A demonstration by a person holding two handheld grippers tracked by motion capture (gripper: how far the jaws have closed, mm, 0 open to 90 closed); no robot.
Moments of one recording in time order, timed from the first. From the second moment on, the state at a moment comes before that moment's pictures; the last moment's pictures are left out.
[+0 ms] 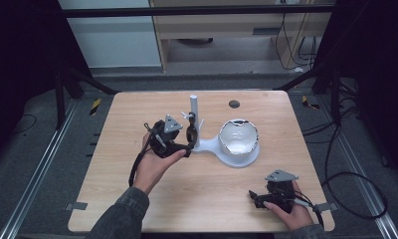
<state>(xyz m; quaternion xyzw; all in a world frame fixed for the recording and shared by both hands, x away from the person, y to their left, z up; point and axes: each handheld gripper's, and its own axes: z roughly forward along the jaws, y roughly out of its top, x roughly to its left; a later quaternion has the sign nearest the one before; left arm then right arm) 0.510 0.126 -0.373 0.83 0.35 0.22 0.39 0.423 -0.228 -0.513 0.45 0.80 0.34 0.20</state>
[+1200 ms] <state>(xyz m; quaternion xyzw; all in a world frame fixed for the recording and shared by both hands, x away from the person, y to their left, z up) 0.475 0.233 -0.472 0.84 0.38 0.21 0.33 0.420 -0.228 -0.514 0.45 0.80 0.34 0.20</state>
